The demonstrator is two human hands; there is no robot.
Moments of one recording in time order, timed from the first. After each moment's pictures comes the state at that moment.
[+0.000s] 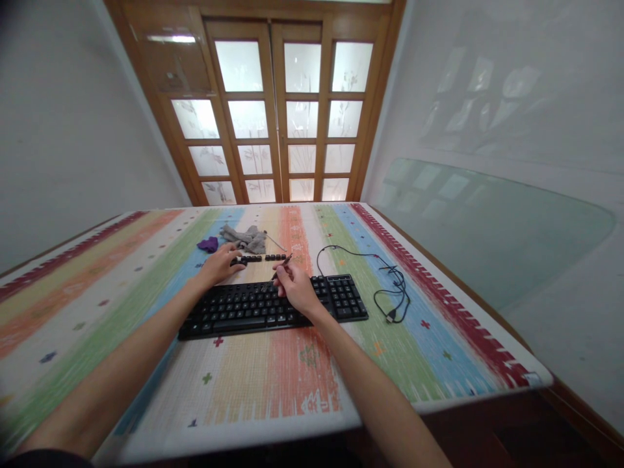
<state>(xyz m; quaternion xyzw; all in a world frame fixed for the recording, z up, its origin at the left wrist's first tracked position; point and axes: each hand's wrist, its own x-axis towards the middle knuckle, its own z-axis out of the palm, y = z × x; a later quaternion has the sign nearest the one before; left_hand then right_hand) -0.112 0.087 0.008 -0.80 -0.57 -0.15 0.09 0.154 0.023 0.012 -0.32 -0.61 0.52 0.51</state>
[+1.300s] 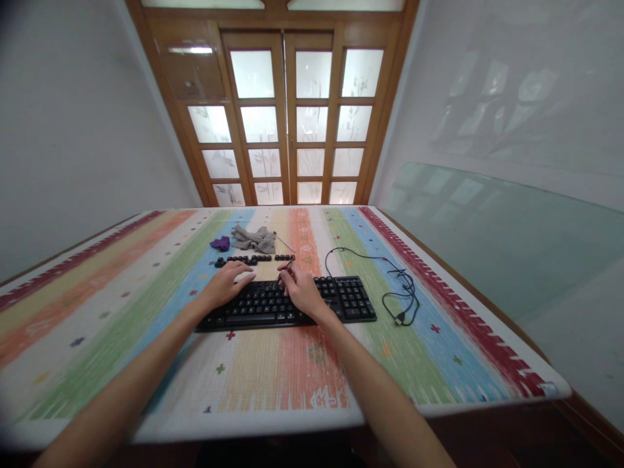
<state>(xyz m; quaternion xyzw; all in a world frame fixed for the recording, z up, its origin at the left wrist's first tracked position) -0.092 0.014 0.011 -0.81 -0.53 -0.27 0.00 0.151 0.023 0.005 -0.32 -0.71 0.42 0.47</state>
